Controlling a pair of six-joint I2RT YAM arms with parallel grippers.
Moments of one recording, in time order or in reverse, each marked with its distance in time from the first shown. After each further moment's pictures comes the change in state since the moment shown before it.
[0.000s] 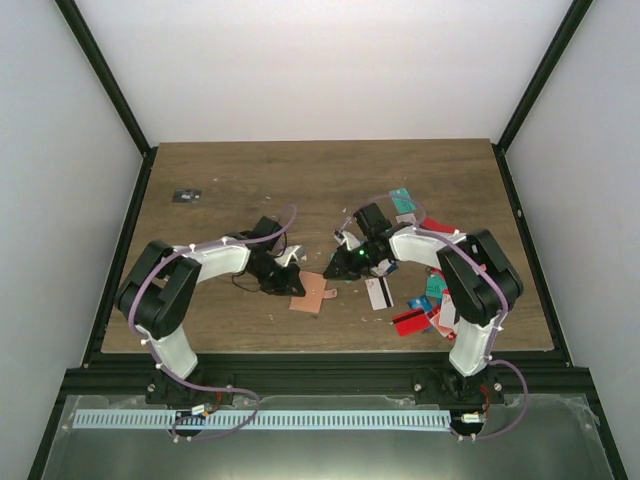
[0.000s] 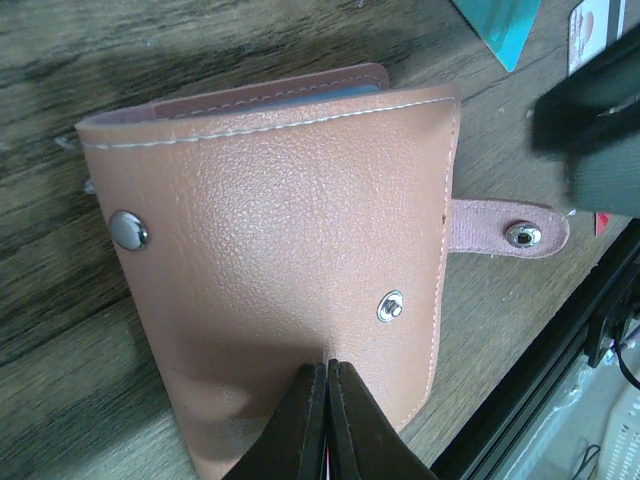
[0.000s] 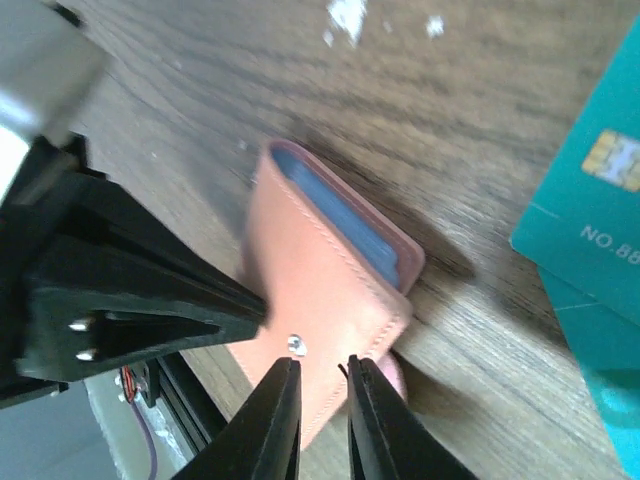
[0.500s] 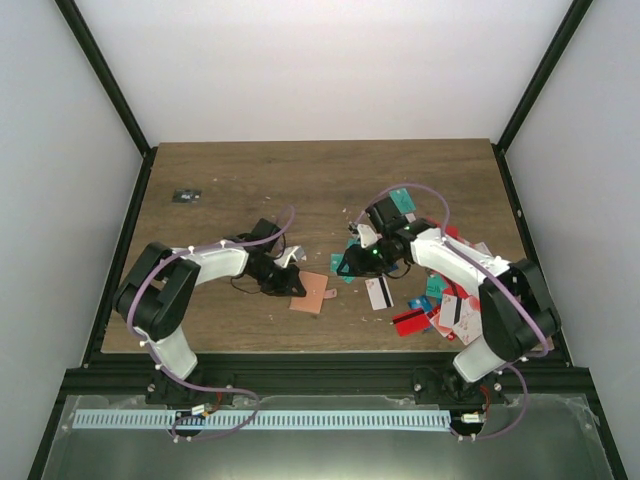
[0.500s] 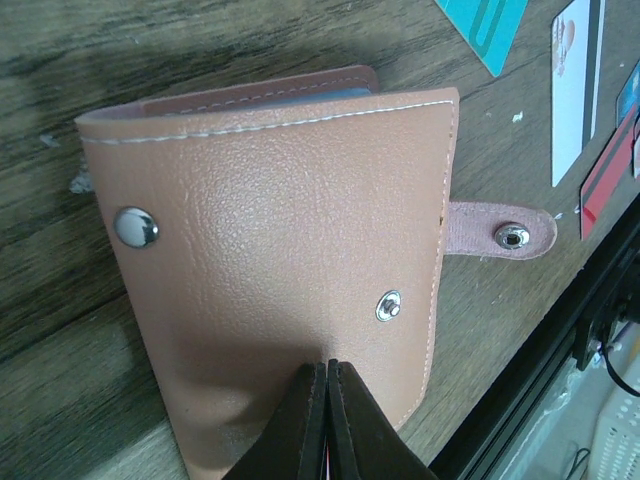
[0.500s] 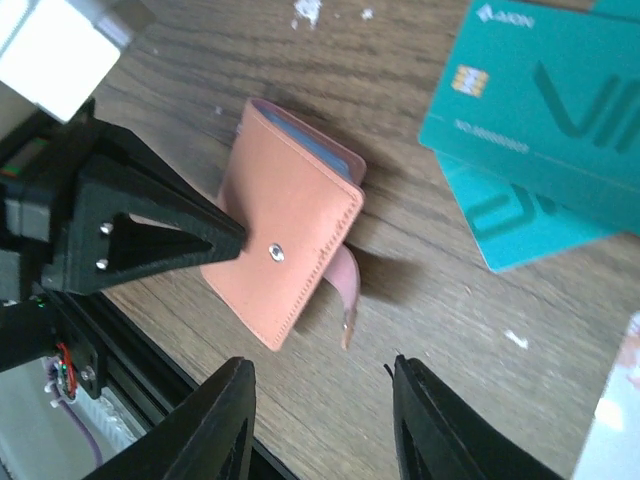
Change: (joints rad) left arm 0.001 -0.015 -0.039 0.060 0.023 -0.026; right arm 0.002 -0.272 0.017 -0.270 0.218 -0.068
